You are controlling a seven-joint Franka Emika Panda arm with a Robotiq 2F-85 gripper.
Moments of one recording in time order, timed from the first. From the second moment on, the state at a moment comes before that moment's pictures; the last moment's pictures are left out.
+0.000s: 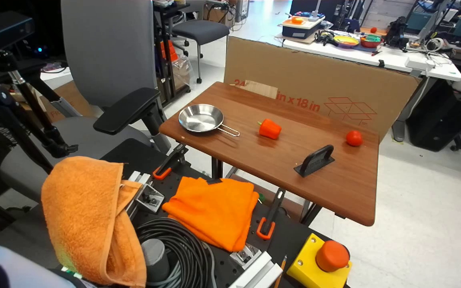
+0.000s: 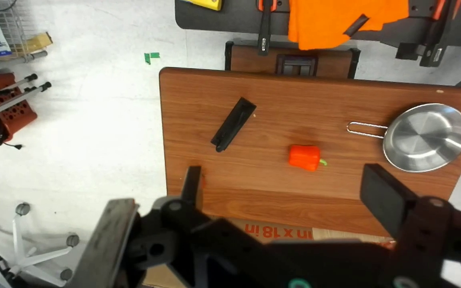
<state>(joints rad) -0.08 -0.72 -0.10 -2.55 -0.21 1.99 -0.19</state>
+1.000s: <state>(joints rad) -0.07 -0.70 -0.06 -2.54 -0.21 1.99 -0.09</state>
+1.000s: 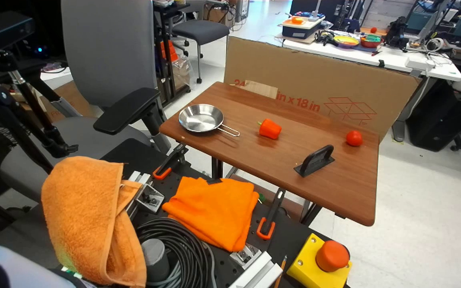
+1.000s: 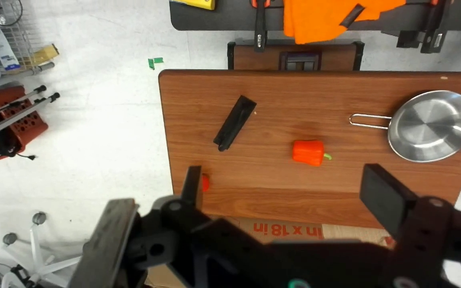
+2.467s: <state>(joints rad) 0.04 -0.69 -0.07 -2.52 0.03 1.95 -0.14</state>
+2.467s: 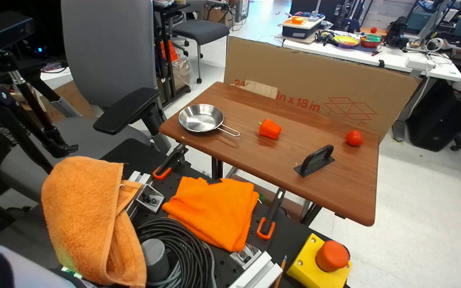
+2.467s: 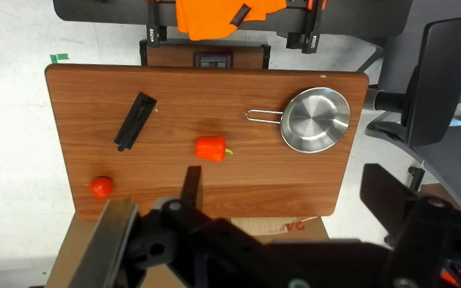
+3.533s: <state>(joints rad) 0.03 -0.69 -0.07 -2.52 0.02 1.95 -0.14</state>
